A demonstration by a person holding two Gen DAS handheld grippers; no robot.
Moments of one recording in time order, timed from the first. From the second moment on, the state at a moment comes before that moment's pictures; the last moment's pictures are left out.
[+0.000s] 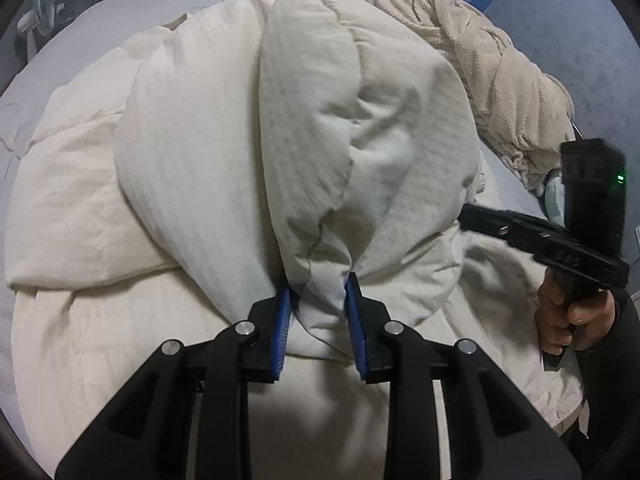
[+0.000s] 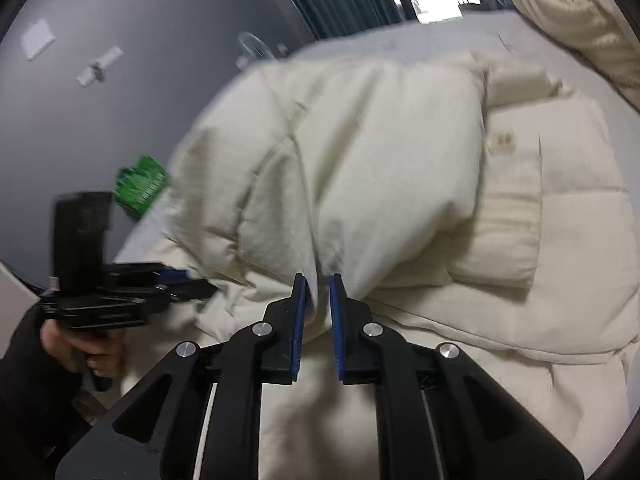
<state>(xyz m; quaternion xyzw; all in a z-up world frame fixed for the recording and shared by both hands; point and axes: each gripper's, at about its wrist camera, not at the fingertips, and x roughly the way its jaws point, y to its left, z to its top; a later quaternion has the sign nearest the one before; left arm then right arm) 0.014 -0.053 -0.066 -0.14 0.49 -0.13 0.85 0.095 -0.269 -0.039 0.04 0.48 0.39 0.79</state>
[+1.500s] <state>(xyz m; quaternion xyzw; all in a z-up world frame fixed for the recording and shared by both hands) -0.103 0.101 -0.074 -0.26 0.66 -0.11 0.70 0.030 -0.494 -0.038 0.15 0.59 0.34 0.72</state>
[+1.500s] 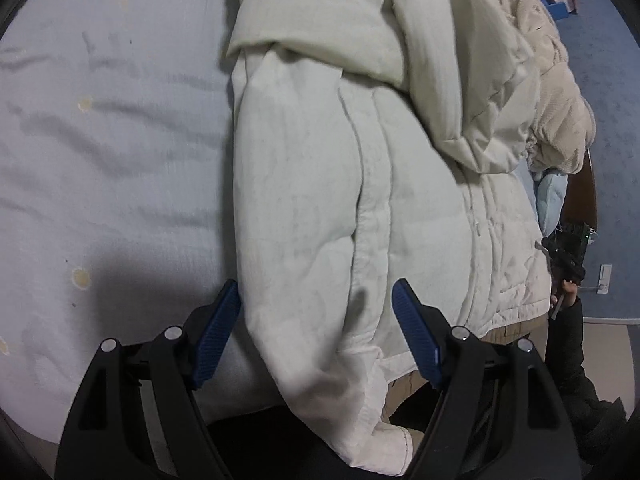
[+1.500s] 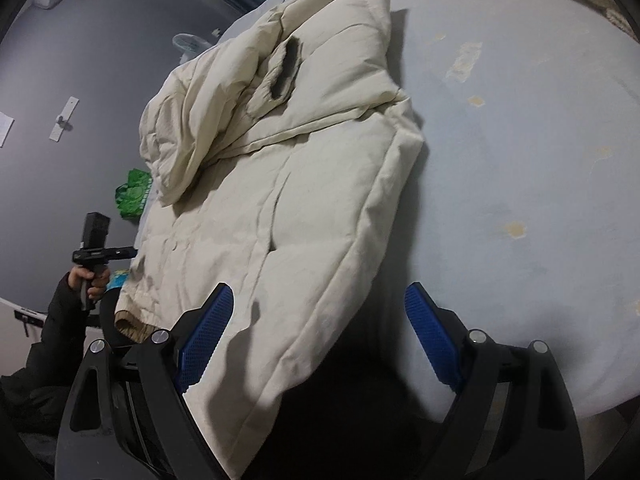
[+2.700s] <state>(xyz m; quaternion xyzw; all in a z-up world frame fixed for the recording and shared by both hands) -0.135 0.048 -0.003 -0.20 0.54 -0.22 0.79 0.013 -0.469 0.000 0.16 0.53 0.45 0.70</state>
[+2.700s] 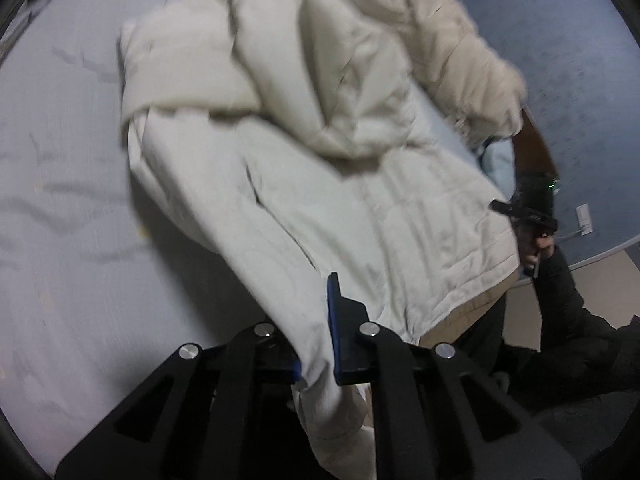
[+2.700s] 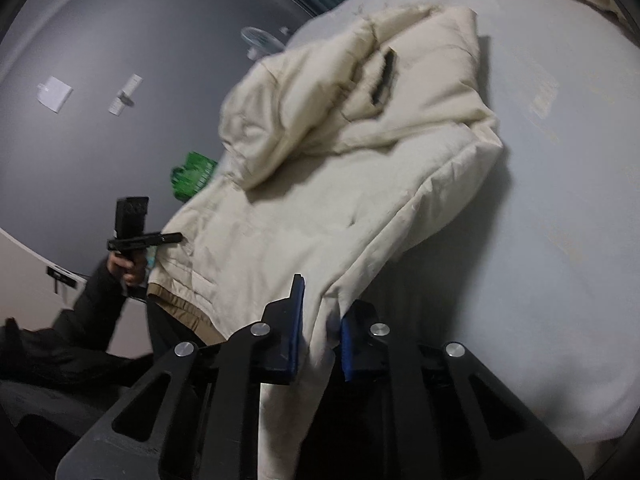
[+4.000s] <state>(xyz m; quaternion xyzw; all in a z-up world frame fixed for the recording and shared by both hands) 0.042 0.184 -0.077 -0.62 0.27 -0.13 0.72 0.253 -0.432 -0.127 0.59 0.40 0.28 0.64</state>
